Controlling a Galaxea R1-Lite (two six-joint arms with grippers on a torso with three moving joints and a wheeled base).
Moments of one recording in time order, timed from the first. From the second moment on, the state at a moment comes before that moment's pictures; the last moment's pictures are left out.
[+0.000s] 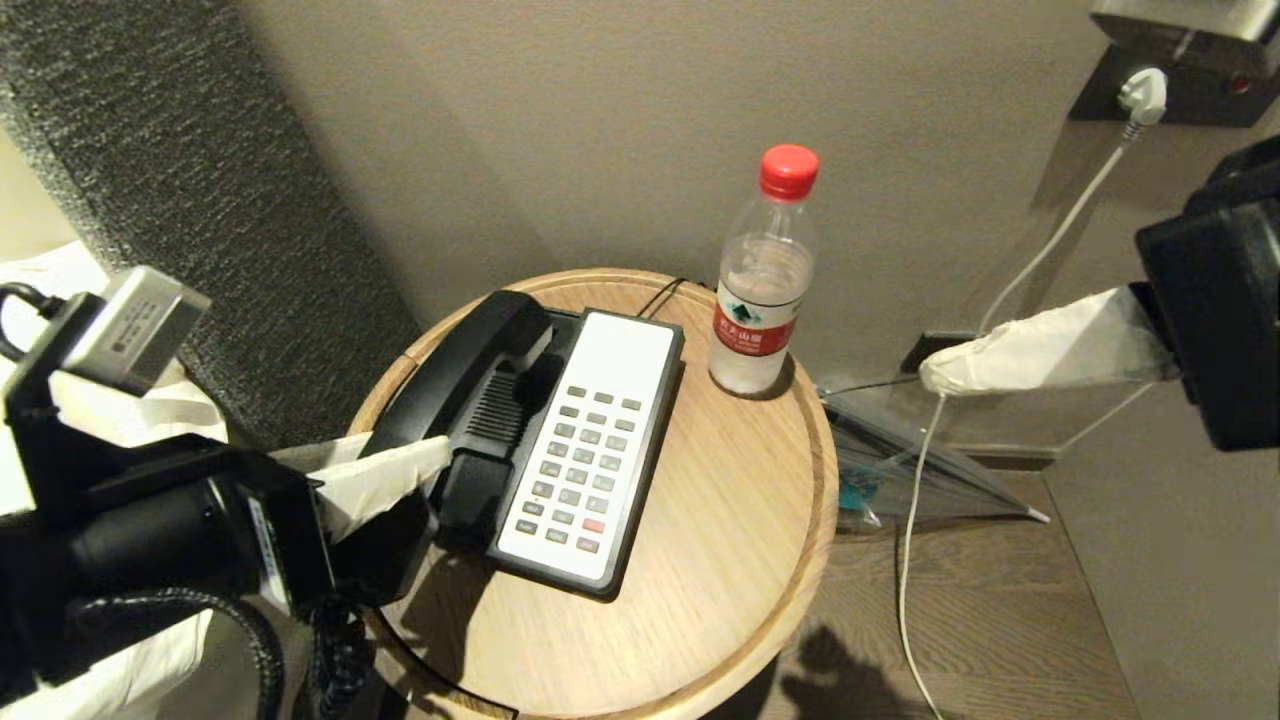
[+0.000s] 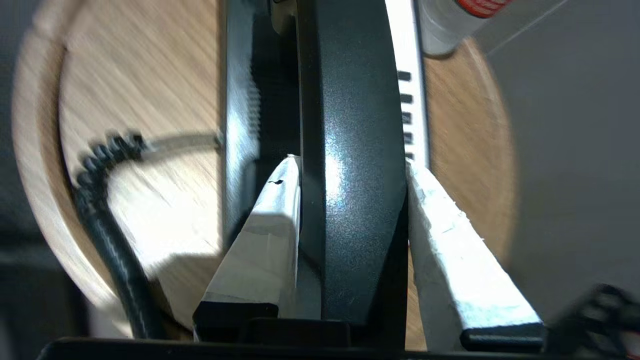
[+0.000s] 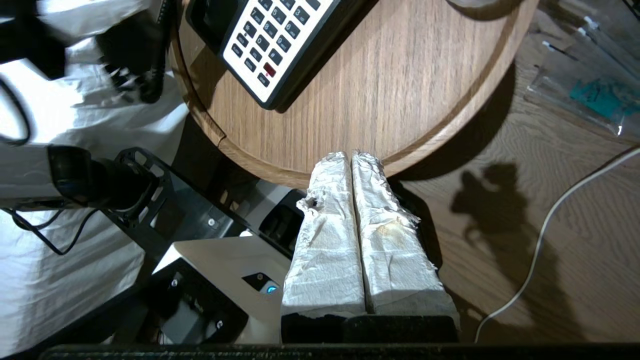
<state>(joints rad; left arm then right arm) -0.62 1.11 -0.64 -0.26 0.02 -0.23 0.97 1.49 -1.78 0.93 -0.15 0.37</state>
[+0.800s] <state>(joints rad) -0.55 1.26 -0.62 -0.43 0.03 -0.17 0.97 1.47 -1.77 0.94 -0.14 0.37</state>
